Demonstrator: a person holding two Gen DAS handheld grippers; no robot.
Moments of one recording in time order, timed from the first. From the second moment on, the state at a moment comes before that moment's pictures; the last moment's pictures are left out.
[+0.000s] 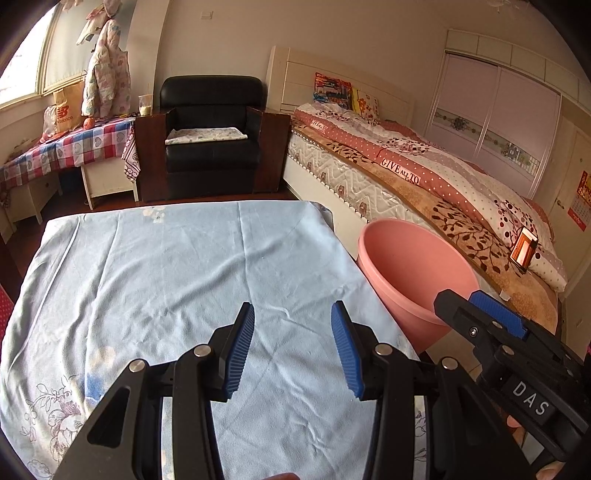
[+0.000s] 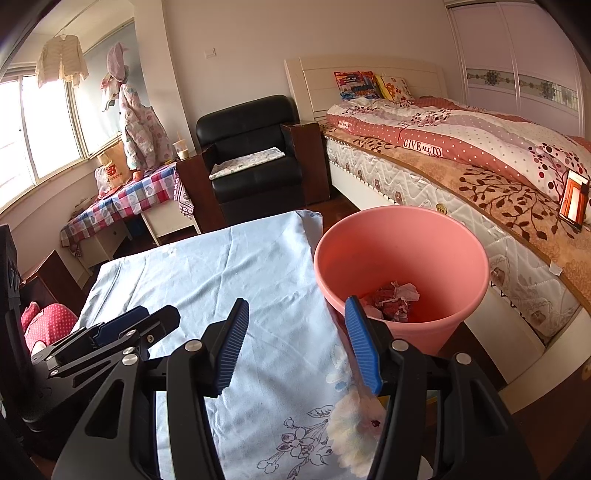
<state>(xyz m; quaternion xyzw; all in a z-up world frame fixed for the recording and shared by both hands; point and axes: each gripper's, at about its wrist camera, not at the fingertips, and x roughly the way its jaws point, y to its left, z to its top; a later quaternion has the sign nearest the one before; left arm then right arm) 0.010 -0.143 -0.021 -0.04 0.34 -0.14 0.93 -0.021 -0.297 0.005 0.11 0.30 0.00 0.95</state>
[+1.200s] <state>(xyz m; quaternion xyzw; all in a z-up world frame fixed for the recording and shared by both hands) 0.008 -0.148 -0.026 -0.04 0.34 -0.14 0.93 -0.020 -0.296 0.007 0.10 0.30 0.00 0.95</state>
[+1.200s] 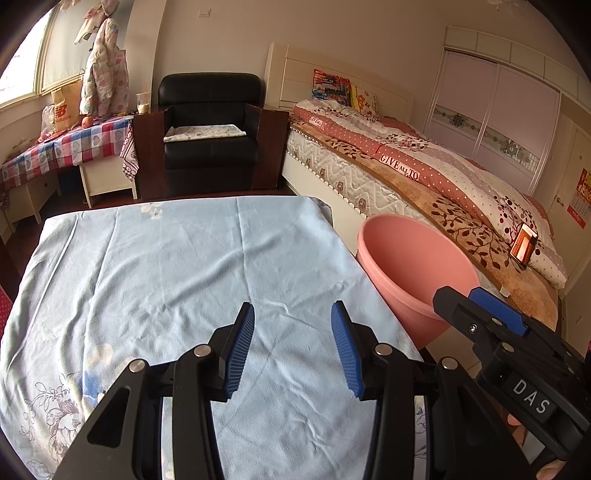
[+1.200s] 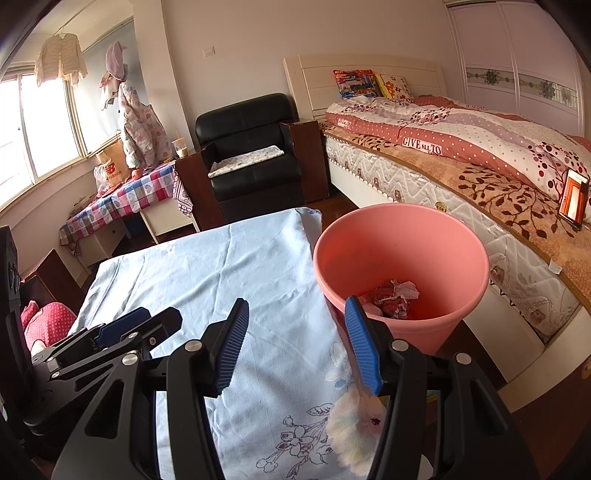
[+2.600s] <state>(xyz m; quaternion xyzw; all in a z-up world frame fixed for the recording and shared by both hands) 0.005 -0.145 -0.032 -0.04 0.35 -0.14 0.93 -0.029 -0.298 -0.002 0.10 0.31 0.00 0.94</state>
